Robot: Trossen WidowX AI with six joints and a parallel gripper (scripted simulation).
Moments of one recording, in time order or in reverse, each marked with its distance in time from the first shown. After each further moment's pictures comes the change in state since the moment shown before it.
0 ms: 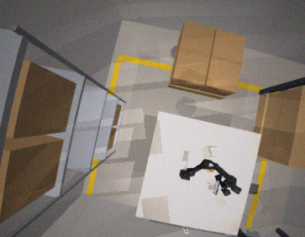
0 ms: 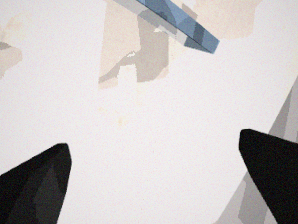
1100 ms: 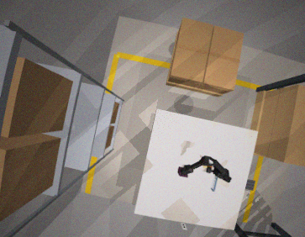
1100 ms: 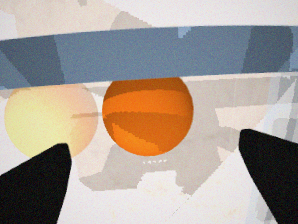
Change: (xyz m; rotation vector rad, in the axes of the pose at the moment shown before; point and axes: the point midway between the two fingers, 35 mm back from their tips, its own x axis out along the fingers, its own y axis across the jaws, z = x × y) arm 0.077 0.119 0.051 -1.014 -0.390 0.401
